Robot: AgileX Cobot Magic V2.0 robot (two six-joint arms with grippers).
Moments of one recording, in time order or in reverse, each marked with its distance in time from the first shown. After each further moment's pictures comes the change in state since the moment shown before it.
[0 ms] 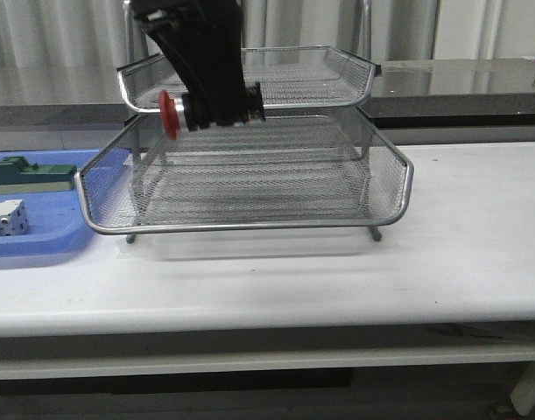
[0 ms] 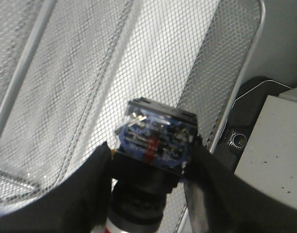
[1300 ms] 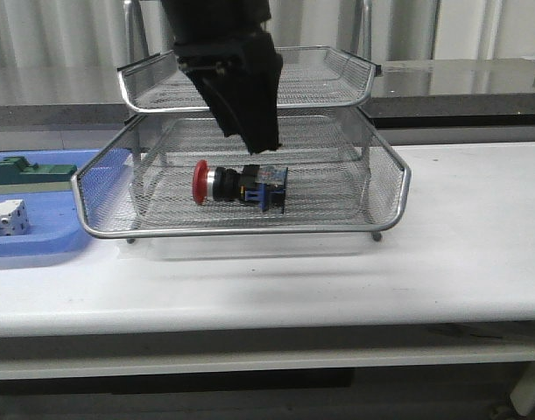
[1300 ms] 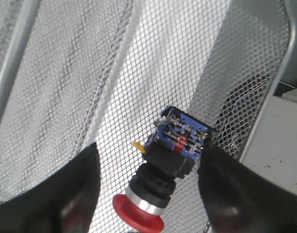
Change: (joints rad) left arm -0.020 0.112 -0.092 0.014 -0.002 -0.029; right arm 0.000 0.000 0.000 0.000 0.000 0.000
